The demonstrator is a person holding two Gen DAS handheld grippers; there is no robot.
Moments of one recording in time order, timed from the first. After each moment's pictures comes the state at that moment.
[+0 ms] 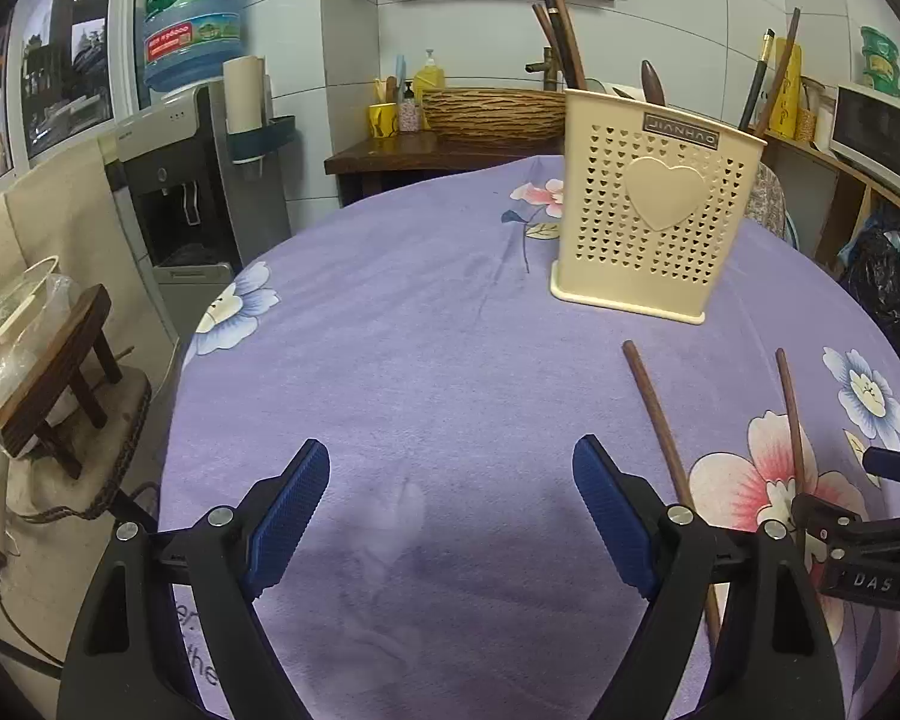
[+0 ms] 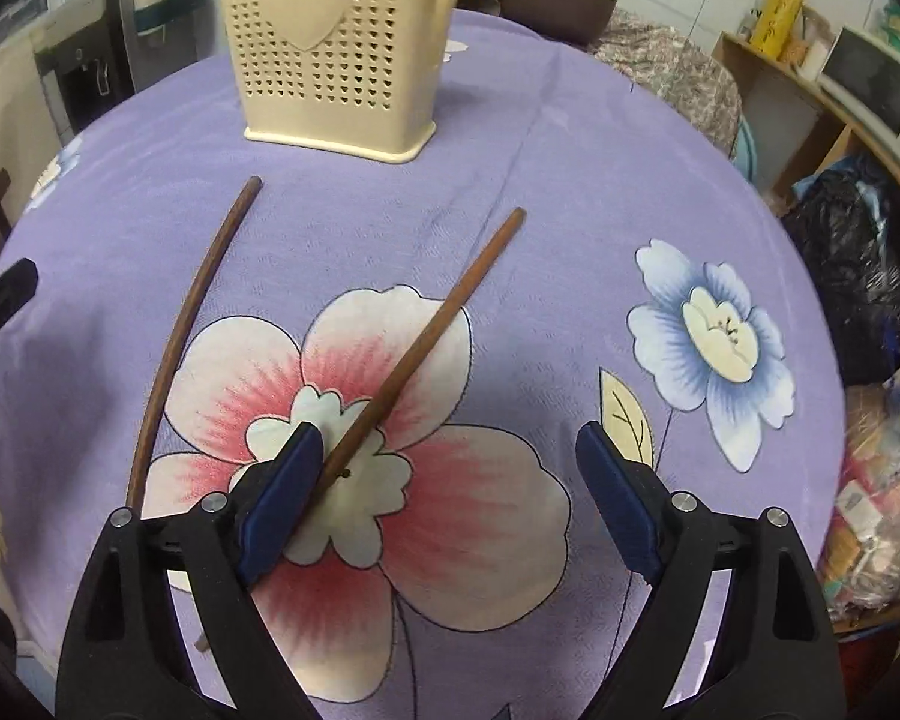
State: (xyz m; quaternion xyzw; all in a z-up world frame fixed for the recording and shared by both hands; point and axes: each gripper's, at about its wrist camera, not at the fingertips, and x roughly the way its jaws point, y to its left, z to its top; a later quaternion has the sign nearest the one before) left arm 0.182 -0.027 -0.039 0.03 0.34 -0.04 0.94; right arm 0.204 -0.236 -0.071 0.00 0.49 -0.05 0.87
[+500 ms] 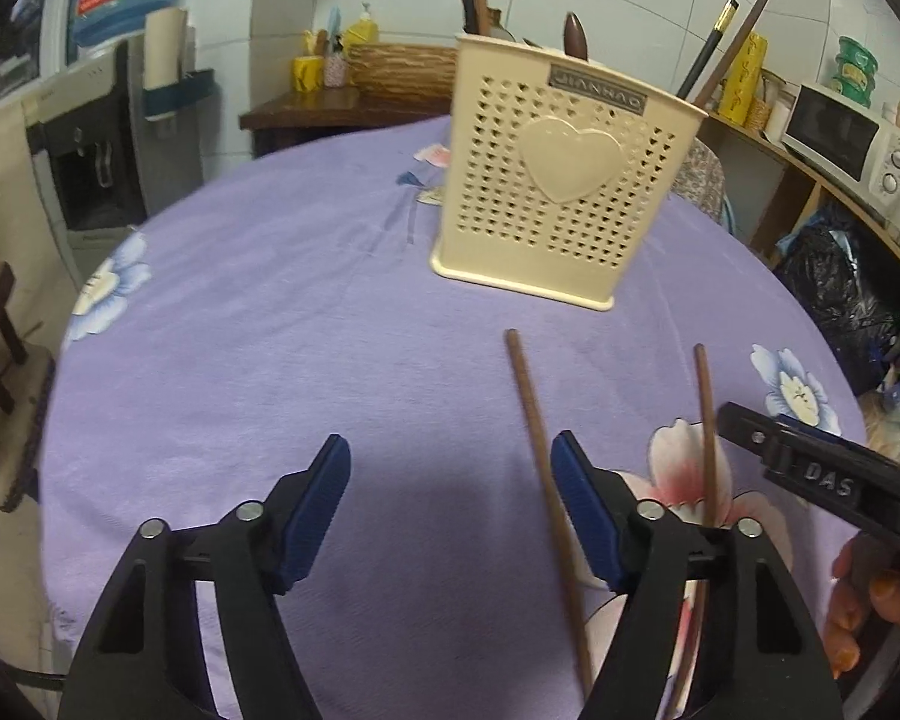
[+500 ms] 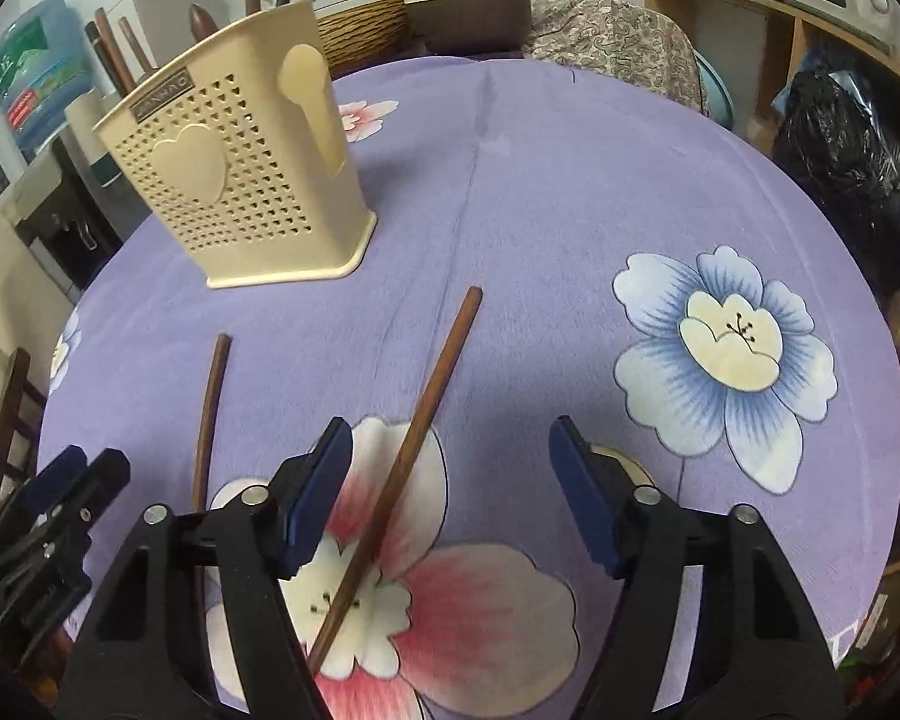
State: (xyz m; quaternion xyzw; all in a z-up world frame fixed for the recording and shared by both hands) left arm 0.209 -0.069 -0.047 -0.02 0.40 -0.14 0.90; right arm 0.240 -0.271 -0.063 0.14 0.44 -0.08 0.89
